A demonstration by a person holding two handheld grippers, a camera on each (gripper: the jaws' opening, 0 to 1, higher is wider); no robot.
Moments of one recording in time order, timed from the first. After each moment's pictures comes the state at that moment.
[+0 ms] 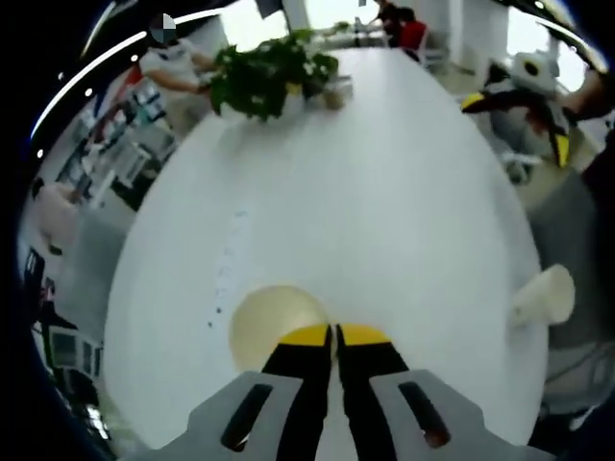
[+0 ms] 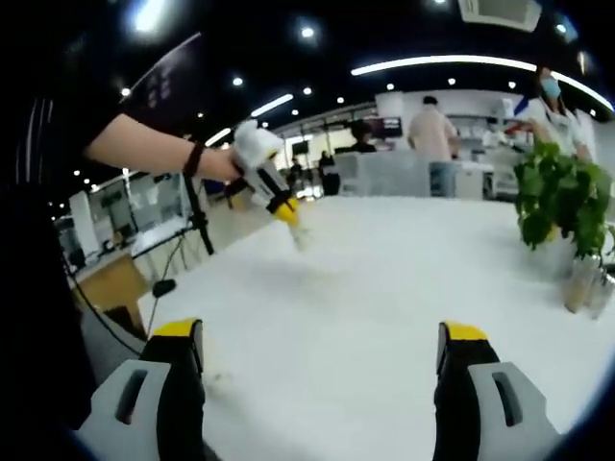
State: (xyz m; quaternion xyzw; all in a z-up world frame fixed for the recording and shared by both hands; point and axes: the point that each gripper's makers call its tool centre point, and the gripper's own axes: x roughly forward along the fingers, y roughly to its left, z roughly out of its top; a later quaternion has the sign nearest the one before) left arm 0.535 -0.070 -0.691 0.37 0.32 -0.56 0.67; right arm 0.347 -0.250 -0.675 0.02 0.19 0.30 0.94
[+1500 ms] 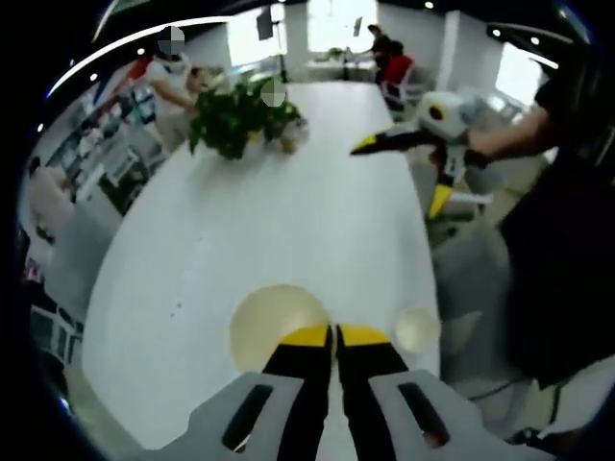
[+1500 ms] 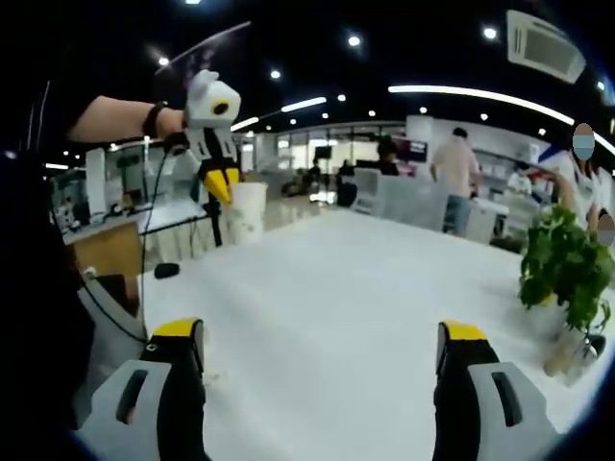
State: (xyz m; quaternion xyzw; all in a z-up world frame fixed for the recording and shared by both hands) left arm 0.378 -0.057 -0.586 0.31 0.32 -0.60 0.67; right arm 0.339 -0.235 -0.642 -0.06 0.15 0.33 0.93
